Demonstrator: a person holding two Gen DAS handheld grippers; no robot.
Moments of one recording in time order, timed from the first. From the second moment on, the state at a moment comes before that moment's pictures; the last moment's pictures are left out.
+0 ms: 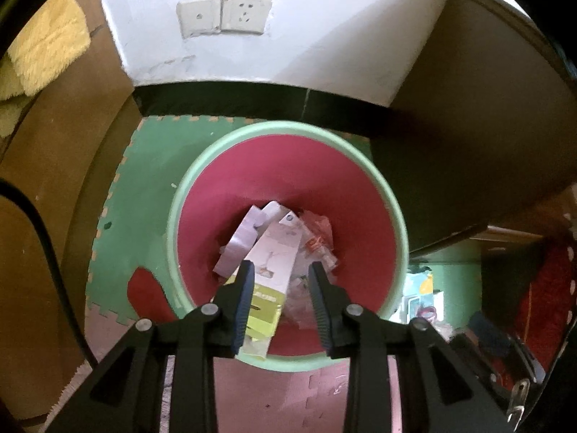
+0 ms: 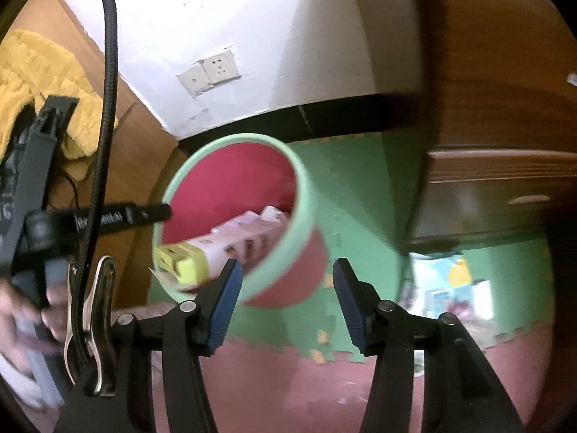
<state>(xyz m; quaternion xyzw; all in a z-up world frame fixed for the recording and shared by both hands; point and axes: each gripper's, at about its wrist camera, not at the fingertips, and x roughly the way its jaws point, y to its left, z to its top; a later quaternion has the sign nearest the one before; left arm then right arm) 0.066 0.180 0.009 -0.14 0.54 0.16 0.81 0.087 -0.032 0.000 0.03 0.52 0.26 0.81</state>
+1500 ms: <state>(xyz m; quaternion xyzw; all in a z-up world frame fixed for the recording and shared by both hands) 0.098 -0.054 -0.062 0.03 0.60 -0.05 0.79 0.104 -0.252 -0.209 0.16 0.70 0.01 0.70</state>
